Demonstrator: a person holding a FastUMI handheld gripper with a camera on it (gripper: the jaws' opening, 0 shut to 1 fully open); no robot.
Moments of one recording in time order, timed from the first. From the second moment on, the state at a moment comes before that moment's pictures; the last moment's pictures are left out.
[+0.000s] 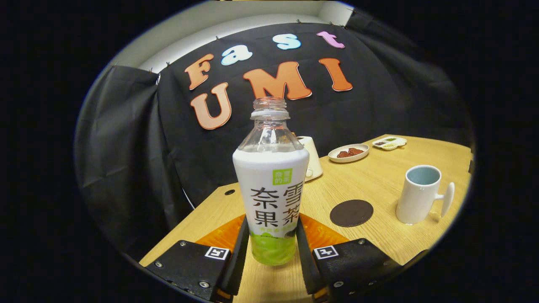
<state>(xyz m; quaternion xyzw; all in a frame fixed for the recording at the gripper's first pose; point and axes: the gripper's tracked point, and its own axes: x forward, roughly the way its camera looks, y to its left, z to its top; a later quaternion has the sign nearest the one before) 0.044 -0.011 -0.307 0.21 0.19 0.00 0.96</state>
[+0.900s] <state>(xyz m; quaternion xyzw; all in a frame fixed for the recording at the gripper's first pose) 0.073 -0.054 -0.306 0.54 0.14 -0.07 0.83</state>
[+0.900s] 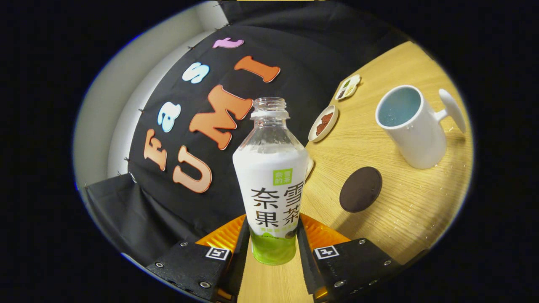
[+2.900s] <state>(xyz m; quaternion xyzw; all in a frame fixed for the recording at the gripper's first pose) 0.083 -0.108 -0.283 0.77 0.07 -0.12 0.62</state>
